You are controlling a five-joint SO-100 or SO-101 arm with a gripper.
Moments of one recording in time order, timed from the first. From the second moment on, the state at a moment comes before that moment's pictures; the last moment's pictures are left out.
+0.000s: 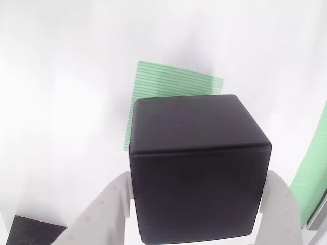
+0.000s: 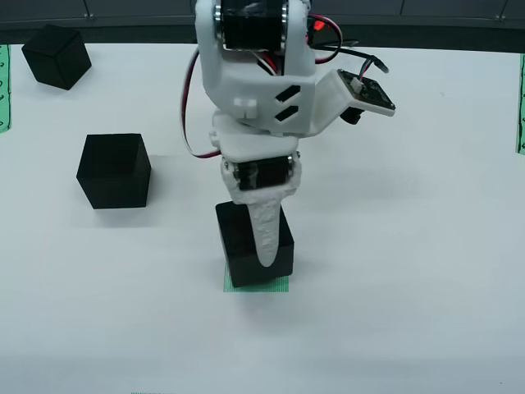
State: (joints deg) arm -2.9 78.0 77.3 89.6 -16.7
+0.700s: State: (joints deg) arm -3.5 74.4 79.3 89.5 -3.8
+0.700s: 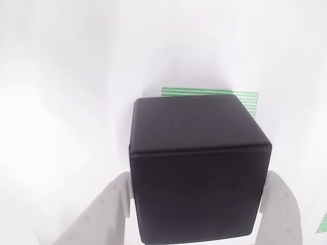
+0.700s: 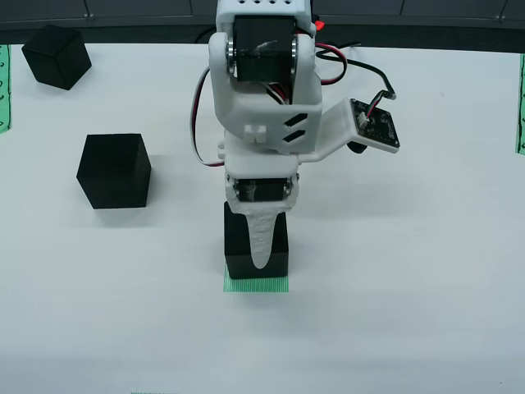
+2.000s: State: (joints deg) arm -4.0 69.9 74.4 89.6 -2.6
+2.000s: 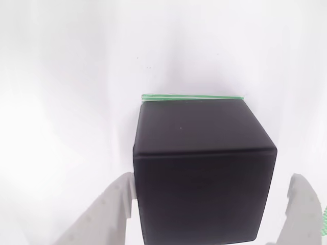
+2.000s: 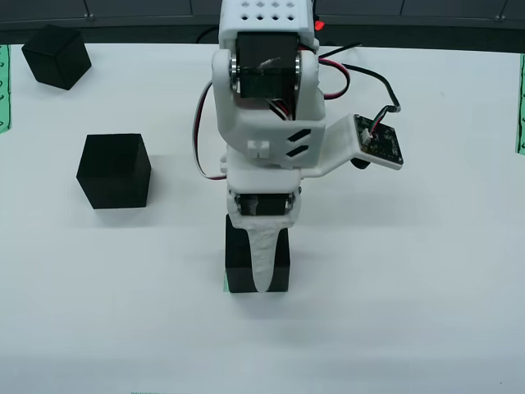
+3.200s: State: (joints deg) arm 37.1 96.8 97.3 89.6 -50.3
